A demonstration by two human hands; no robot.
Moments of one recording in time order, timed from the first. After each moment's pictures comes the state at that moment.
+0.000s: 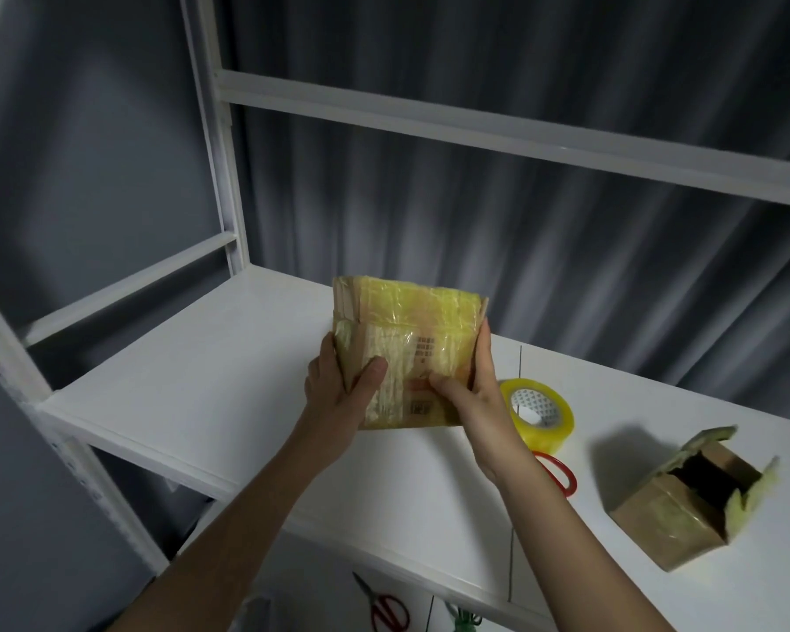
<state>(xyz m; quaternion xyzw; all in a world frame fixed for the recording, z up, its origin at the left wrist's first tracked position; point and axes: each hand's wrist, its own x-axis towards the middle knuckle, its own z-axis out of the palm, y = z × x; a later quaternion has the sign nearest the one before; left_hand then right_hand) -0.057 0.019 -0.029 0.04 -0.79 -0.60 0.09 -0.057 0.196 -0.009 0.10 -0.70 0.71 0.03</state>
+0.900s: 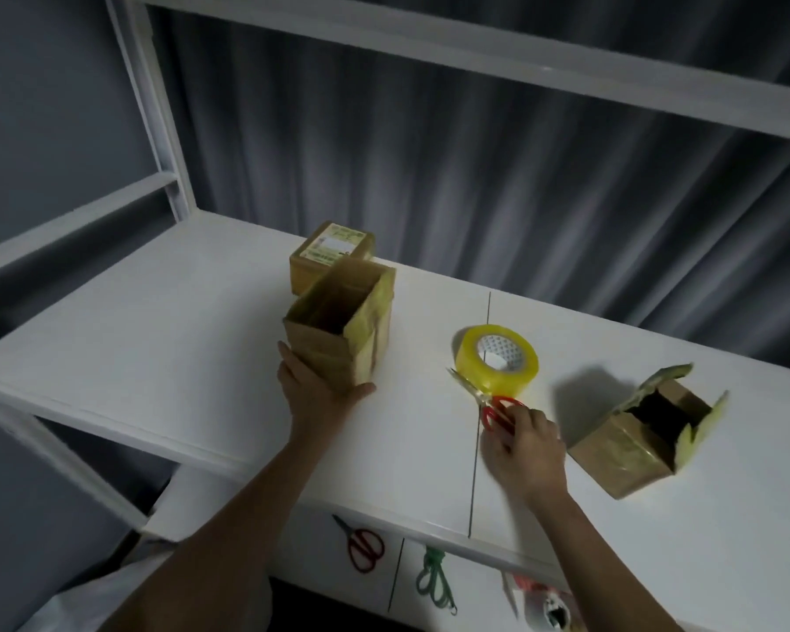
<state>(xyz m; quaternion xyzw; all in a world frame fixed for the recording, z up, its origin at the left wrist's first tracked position) -0.079 0.057 -0.126 0.11 -0.89 -0.44 0.09 -0.025 0.322 -0.140 -0.11 -0.97 0.15 0.13</state>
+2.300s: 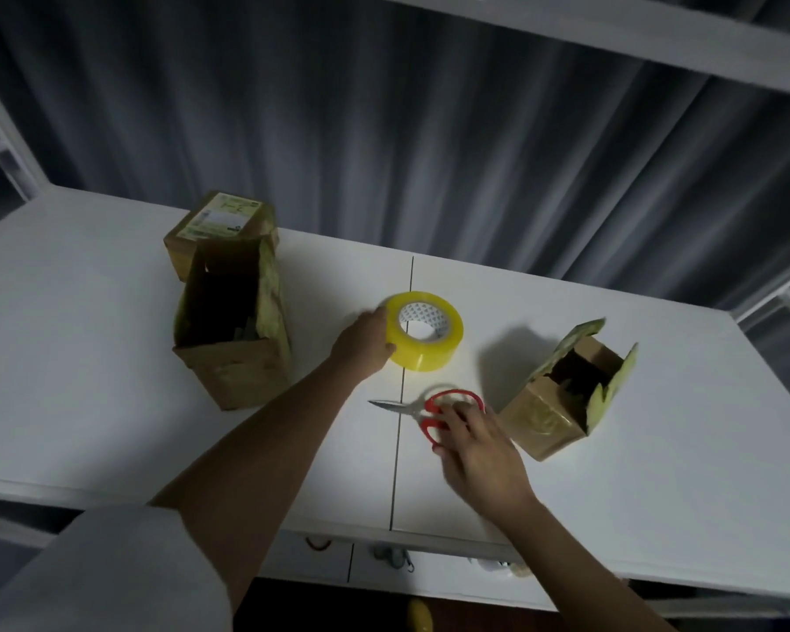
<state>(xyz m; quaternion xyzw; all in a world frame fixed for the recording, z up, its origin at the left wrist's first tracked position) -0.158 0.211 -0.109 -0.17 -0.93 -0.30 -0.08 0.011 0.376 -0.147 0.09 -0.99 0.07 0.10</state>
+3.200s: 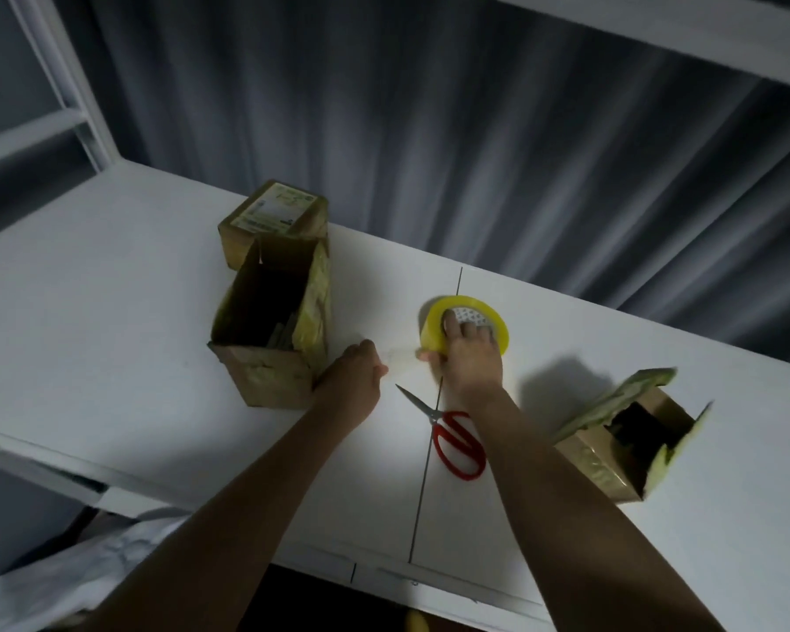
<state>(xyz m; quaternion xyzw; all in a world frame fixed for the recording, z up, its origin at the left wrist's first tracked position) -0.134 0.157 -0.142 -0.11 -0.93 -0.35 0.02 -0.156 0.335 -0.117 0.00 -1.00 0.00 0.01</state>
